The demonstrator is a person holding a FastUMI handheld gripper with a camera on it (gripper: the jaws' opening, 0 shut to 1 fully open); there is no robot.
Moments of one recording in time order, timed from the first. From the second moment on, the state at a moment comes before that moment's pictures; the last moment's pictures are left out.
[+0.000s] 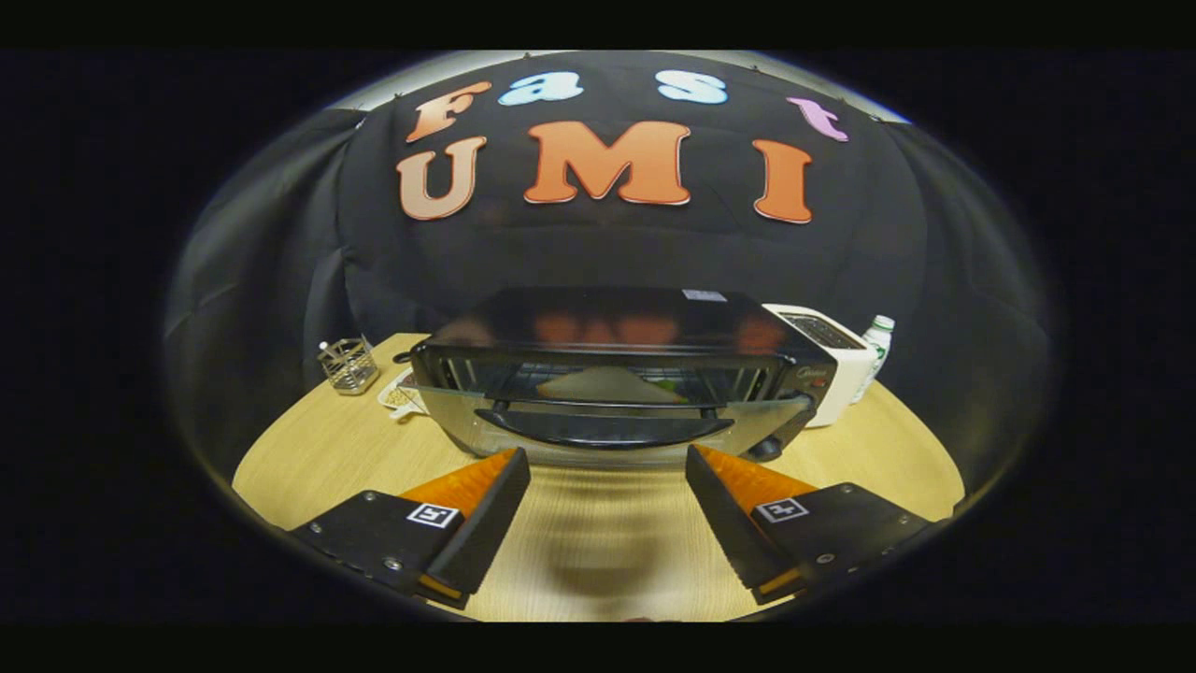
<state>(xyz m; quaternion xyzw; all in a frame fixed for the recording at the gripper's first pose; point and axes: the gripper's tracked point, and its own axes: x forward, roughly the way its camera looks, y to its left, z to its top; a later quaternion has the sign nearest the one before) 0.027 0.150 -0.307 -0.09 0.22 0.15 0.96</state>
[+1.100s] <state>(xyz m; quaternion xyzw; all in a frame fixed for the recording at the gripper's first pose) 0.035 0.068 -0.063 -0.07 0.07 0.11 0.99</state>
